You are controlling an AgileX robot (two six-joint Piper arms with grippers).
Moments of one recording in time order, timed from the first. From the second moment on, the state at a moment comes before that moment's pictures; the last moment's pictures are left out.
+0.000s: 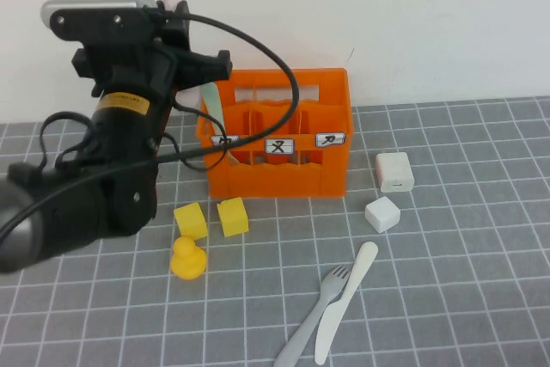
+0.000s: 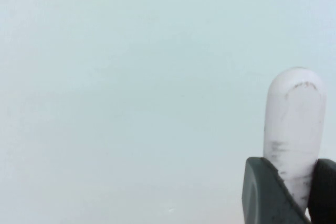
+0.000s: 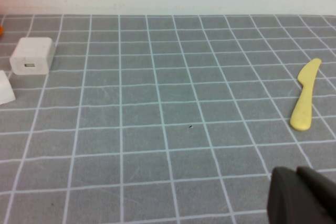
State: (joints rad) right arm -0.05 -0.01 0.03 -0.13 0.41 0.08; left arm -0.47 1.65 -0.93 -0.43 -0.83 0.17
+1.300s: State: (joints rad) right arm -0.05 -0.01 0.03 -0.13 0.41 0.08; left arm -0.43 1.67 -1.13 -0.37 -0.39 0.19
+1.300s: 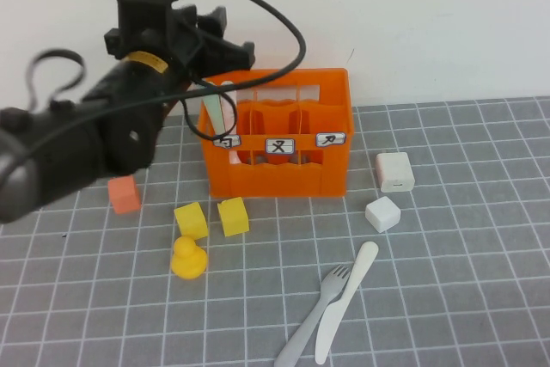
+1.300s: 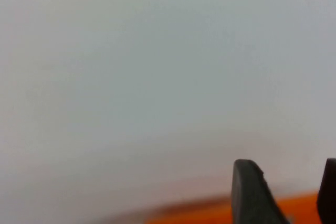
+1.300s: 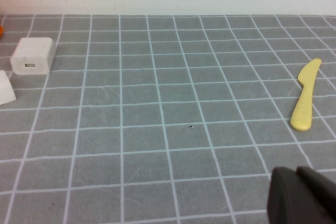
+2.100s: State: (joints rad) right arm -0.05 -0.01 0.03 -0.13 0.41 0.08; left arm -0.43 0.59 -0.50 -0.37 0.03 0.26
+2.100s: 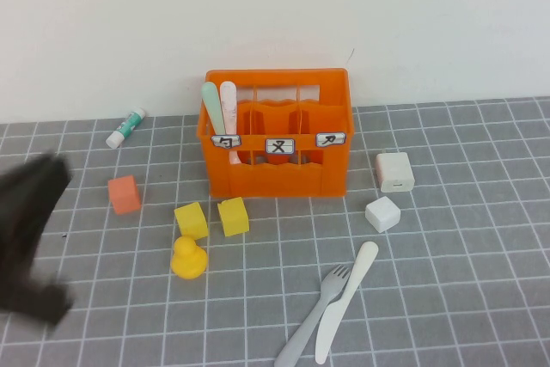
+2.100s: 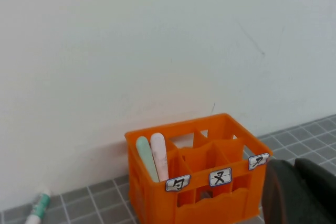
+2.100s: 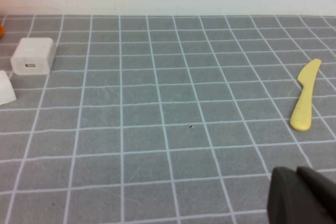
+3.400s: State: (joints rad) right arm -0.05 -0.01 0.03 -0.13 0.41 0.08; left arm 0.07 -0.01 0.03 -0.08 0.31 0.02
